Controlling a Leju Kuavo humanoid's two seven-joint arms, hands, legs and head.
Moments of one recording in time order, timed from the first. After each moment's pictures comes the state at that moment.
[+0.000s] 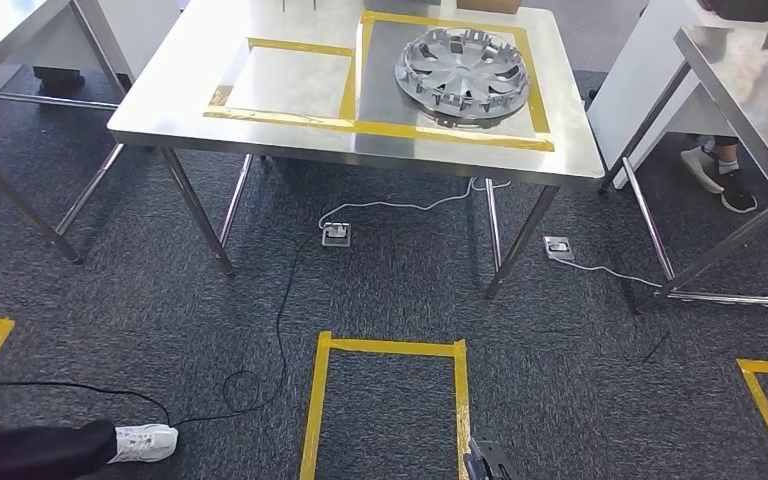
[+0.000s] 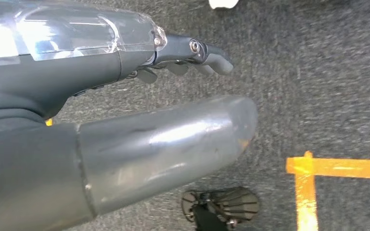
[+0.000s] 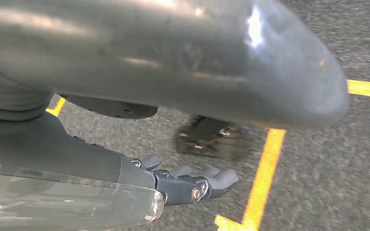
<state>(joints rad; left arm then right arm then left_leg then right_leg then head) -0.20 -0.09 1.31 -0.09 -1.57 0.00 -0.20 -0.09 -0.08 0.67 -0.30 -0.69 -0.25 0.00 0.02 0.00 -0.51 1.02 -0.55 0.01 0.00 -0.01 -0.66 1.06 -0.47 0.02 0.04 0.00</state>
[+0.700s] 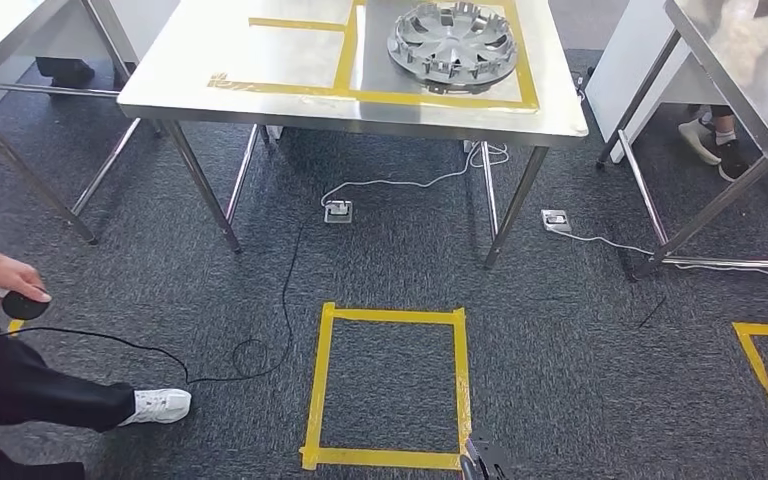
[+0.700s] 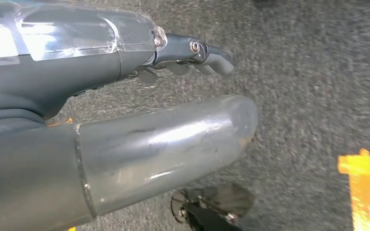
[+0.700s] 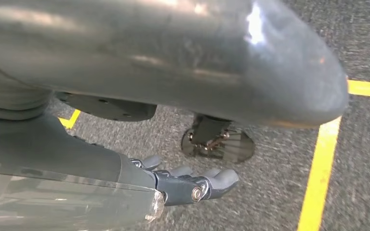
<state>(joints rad) -0.20 -0.09 1.29 -0.09 -1.57 0.00 -0.20 -0.10 -0.04 0.69 -0.25 -0.71 -0.25 0.01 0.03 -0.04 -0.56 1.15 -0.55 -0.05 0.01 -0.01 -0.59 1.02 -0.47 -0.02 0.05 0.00</state>
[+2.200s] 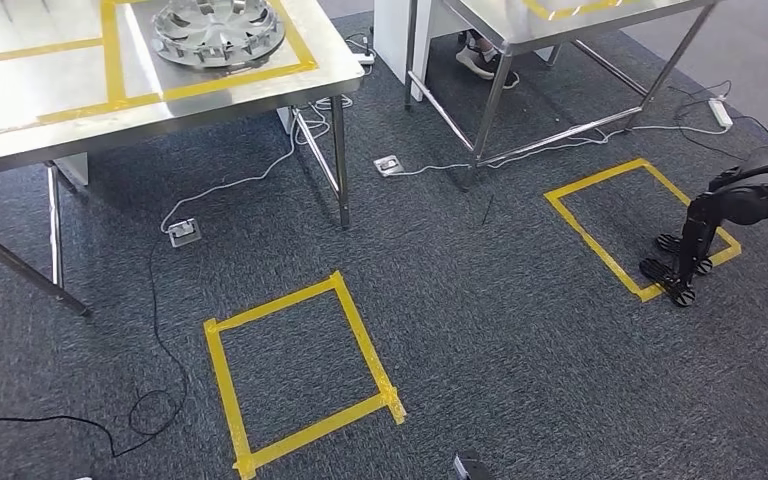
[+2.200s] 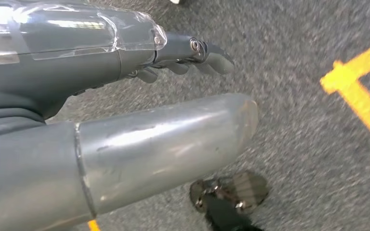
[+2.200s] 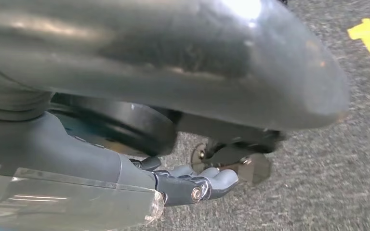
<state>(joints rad) -0.18 -0.09 1.29 -0.09 -1.57 -0.05 -0.17 -0.10 -0.01 0.77 -0.22 -0.75 -0.28 0.05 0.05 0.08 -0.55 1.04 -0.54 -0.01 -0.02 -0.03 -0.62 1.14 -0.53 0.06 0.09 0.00</state>
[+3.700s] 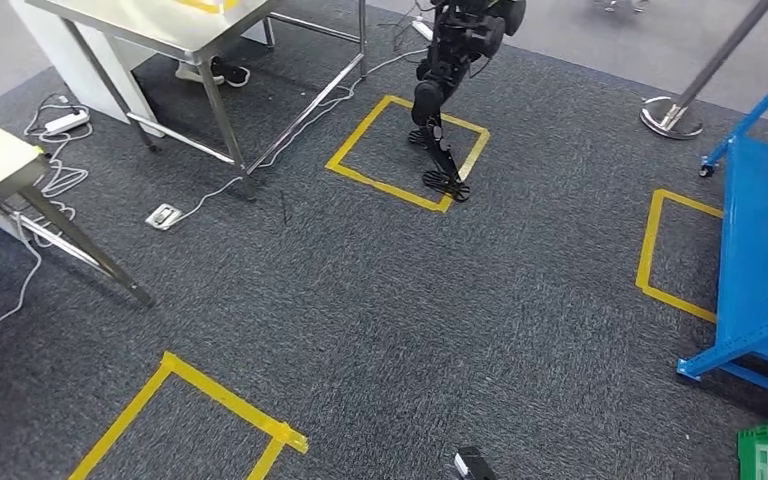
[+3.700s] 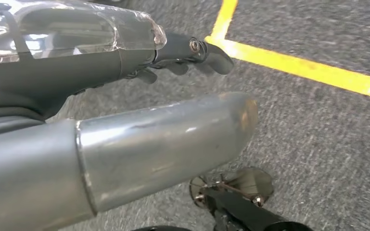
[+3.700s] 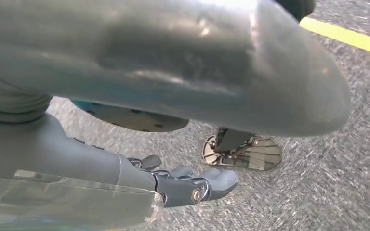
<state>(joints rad) -0.16 -0.10 1.29 -0.09 -1.57 -0.04 -0.19 -0.10 -0.02 0.79 -0.22 -0.77 -0.25 0.06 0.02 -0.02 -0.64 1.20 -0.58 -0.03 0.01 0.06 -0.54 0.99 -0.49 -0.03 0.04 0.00</state>
